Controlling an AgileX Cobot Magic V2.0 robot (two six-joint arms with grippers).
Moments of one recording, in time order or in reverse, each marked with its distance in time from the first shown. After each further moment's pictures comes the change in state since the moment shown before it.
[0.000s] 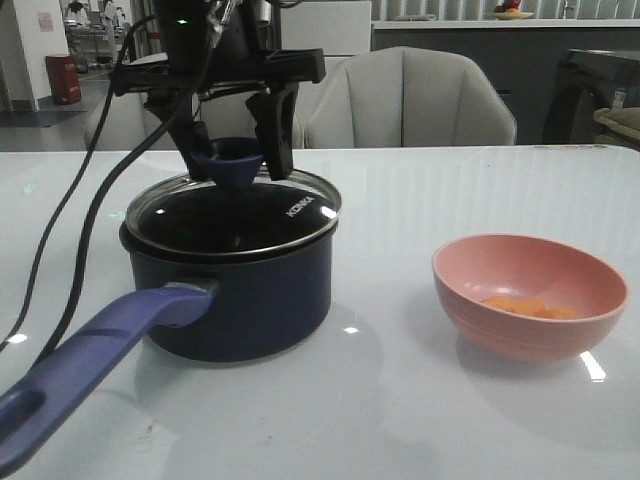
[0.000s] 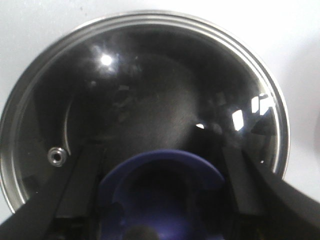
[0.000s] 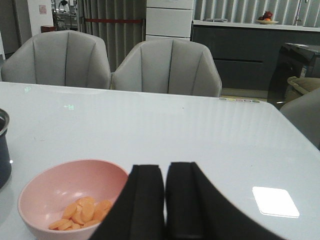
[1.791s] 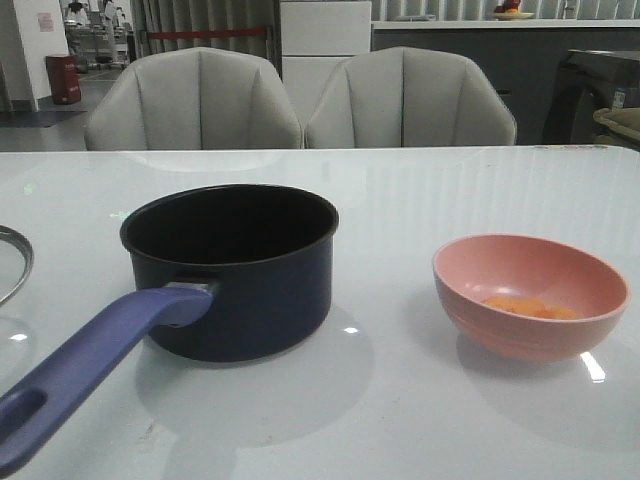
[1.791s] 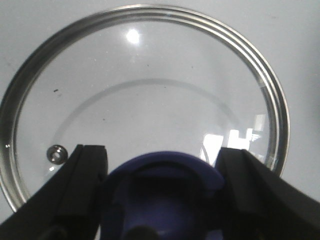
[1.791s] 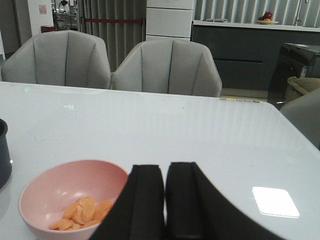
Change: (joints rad) left arm 0.576 -0.364 0.753 -0.048 -0.359 0.264; right arm 0.000 0.000 0.000 0.000 0.000 0.000
